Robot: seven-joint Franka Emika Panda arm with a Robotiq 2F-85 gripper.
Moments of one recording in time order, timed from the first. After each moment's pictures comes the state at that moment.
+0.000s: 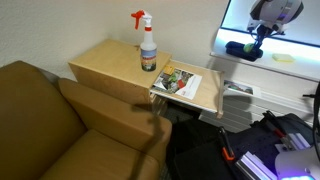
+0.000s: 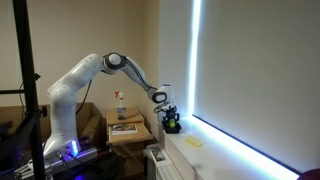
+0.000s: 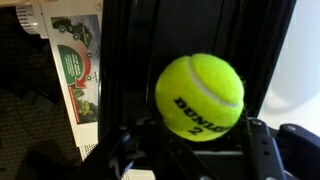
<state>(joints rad) -0.30 0.76 -0.34 -1.70 0.33 2.60 1.58</state>
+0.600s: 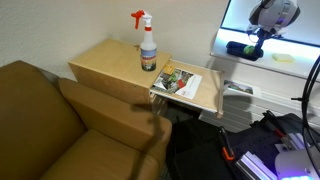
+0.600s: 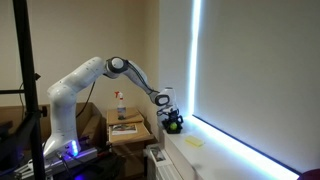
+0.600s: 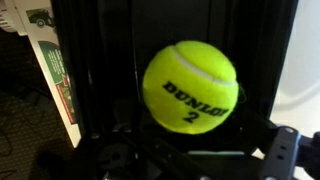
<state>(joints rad) -0.30 0.86 -0.37 -1.61 0.31 2.57 1.69</state>
